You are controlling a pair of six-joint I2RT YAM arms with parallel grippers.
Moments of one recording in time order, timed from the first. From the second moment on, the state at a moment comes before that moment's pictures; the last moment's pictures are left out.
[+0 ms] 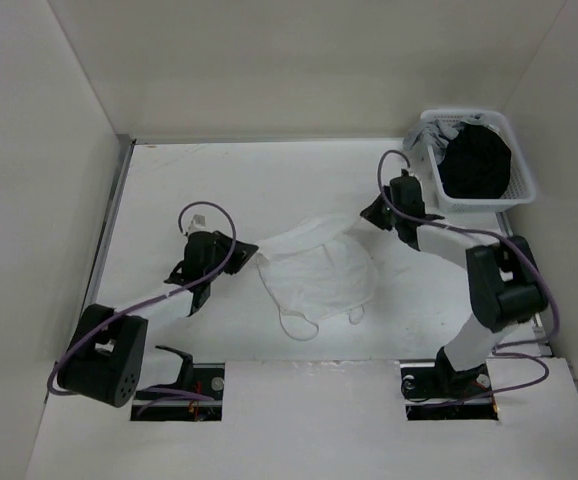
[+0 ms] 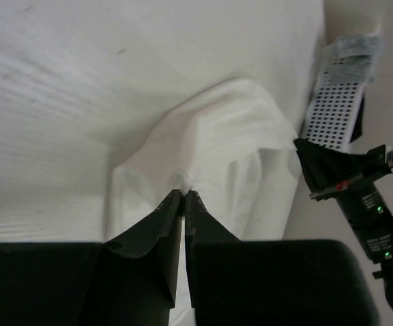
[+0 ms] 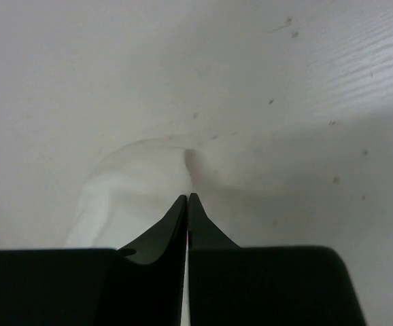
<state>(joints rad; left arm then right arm) -0.32 1.30 0.34 0.44 0.13 -1.20 0.27 1.77 0.97 0.14 -0.03 0.79</state>
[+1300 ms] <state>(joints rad) -0.11 1.24 0.98 0.08 0.06 -1.11 0.42 1.45 1.41 -0.14 0.02 0.65</state>
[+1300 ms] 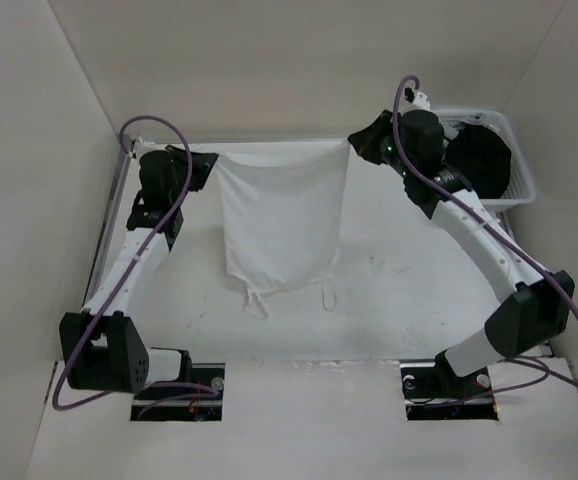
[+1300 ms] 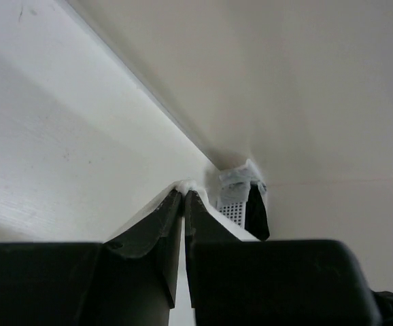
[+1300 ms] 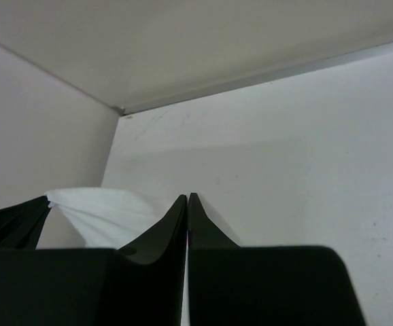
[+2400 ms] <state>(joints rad) -0.04 0.82 0.12 0.26 0.26 -1.11 0.58 1.04 0.32 0.13 0.00 0.88</state>
